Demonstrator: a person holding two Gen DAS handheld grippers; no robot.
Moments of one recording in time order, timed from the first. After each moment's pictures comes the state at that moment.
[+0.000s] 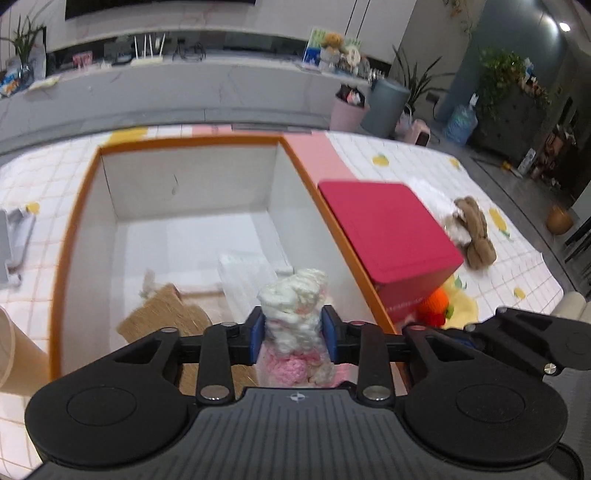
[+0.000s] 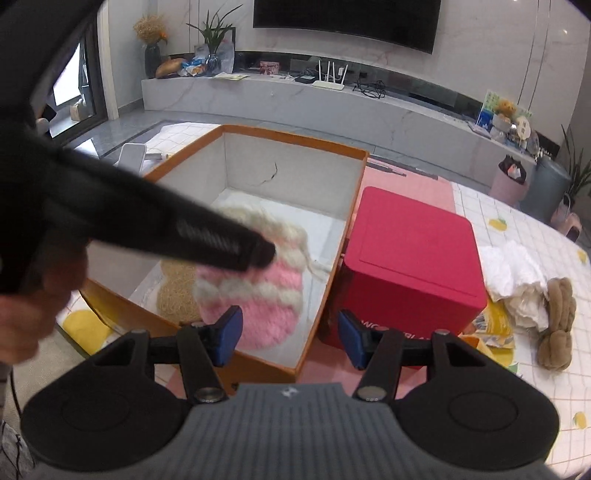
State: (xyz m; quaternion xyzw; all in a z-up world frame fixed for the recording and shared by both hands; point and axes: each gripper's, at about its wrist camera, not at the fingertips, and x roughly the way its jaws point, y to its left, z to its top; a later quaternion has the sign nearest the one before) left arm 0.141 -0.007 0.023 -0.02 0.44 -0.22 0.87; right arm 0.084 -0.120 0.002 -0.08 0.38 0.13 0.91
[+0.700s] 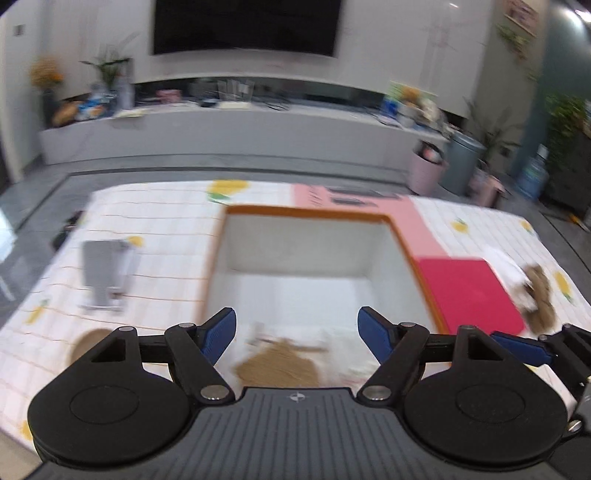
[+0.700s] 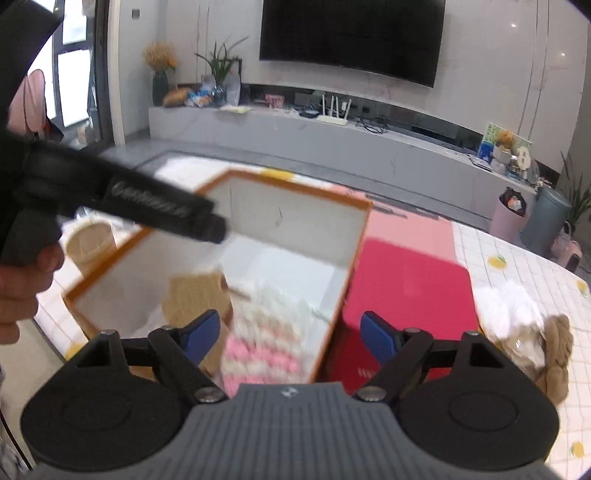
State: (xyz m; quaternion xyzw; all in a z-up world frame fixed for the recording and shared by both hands) left arm 0.132 0.051 0.071 -0.03 0.36 -0.07 0.93; right arm 0.087 -0.118 0.020 -0.08 0.32 0.15 0.93
